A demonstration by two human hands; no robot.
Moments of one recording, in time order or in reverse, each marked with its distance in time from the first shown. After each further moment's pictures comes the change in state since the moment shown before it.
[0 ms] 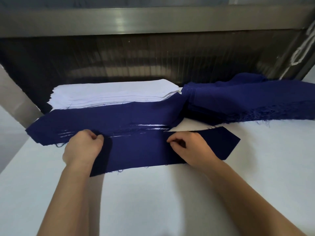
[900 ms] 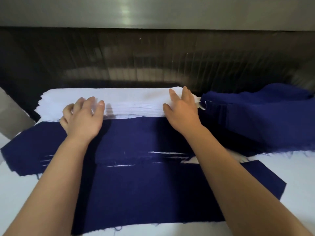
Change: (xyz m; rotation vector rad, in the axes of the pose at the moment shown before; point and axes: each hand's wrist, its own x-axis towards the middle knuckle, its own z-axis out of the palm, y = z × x) left_hand 0.126 0.037 0.023 -0.011 0.079 0.190; right_hand 0.179 -0.018 0.018 -0.303 0.091 0.183
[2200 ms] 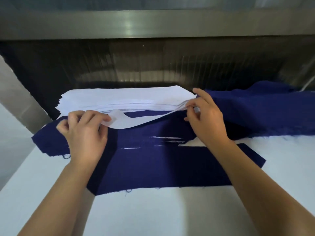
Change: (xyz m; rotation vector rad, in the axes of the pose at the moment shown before) left_hand -0.092 -0.015 -0.038 0.031 0.435 0.463; right_hand -0.091 0.028 -0.040 0.314 0.338 -0.192
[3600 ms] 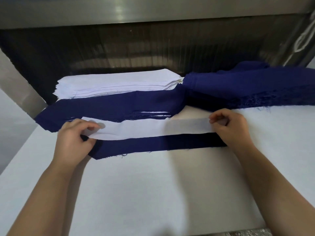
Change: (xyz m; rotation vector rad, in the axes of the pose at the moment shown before) left_hand -0.060 -0.019 -0.044 -0.262 -0.336 -0.074; right_hand -0.095 0.062 -0.062 0.132 0.037 0.284
